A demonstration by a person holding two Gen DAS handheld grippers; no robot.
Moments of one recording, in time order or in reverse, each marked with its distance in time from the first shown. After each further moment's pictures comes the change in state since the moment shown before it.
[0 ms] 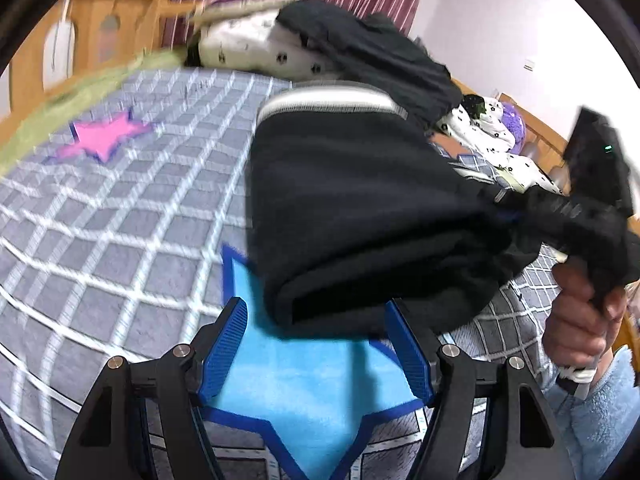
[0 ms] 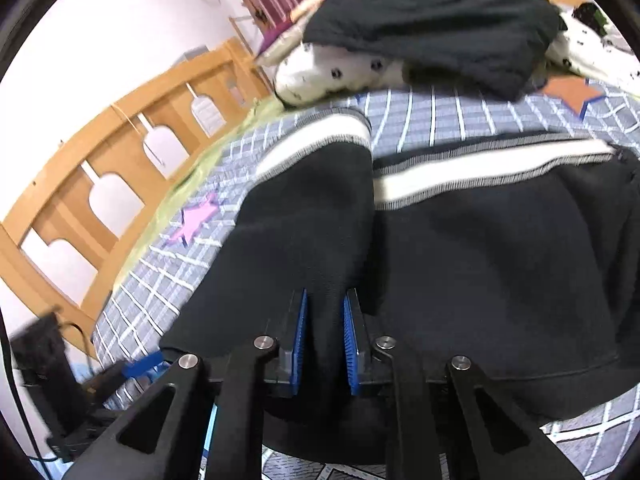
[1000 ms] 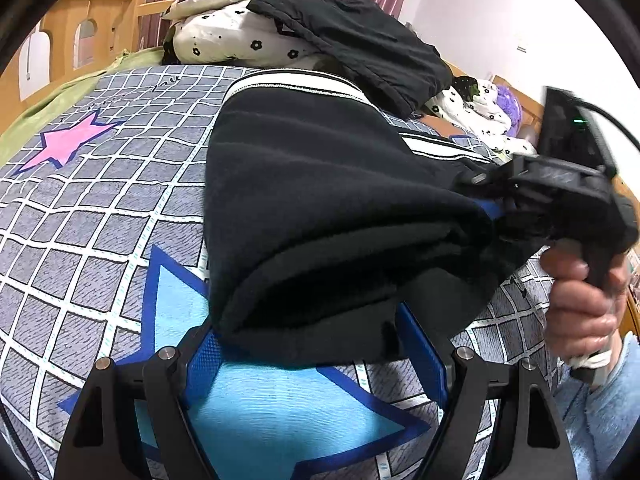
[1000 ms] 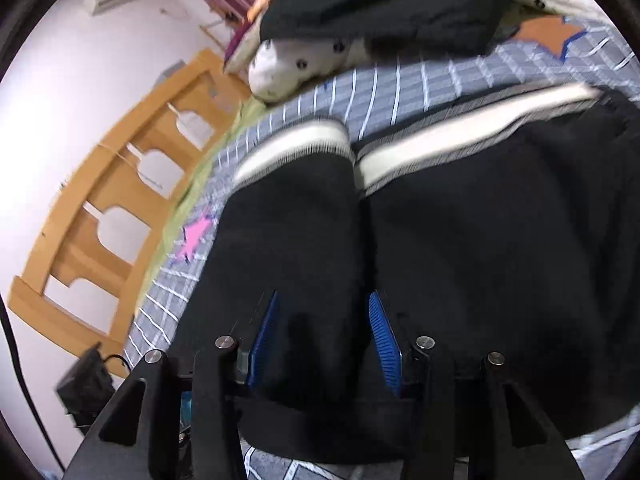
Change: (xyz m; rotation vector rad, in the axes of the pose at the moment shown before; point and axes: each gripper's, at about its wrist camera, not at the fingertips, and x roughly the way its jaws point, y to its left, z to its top) left arm 0.032 -0.036 0.002 0.061 0.005 0.016; right arm 0.021 -0.054 0.013 0.173 0.126 0.081
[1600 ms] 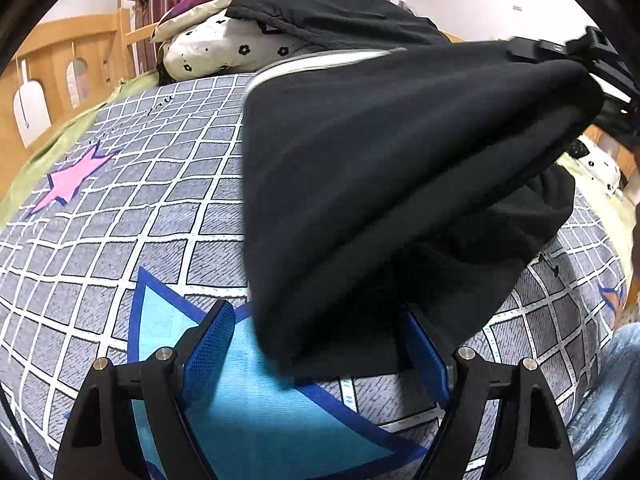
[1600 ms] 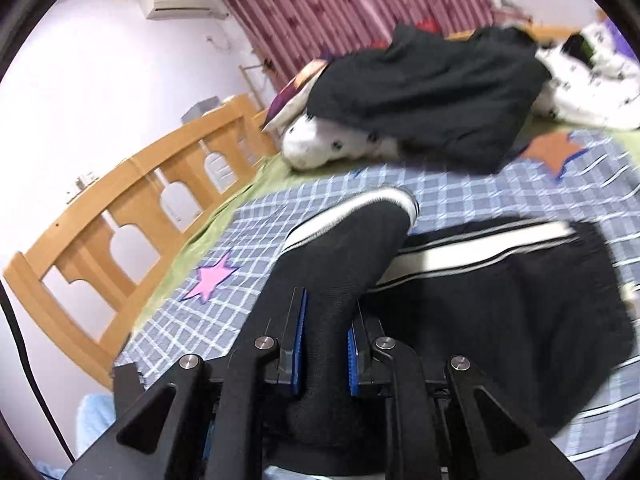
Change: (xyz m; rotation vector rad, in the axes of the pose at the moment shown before) left arm 0.017 -0.037 0.002 0.136 0.024 0.156; right arm -0.091 0.042 0.008 -0.185 -0.306 -0.068
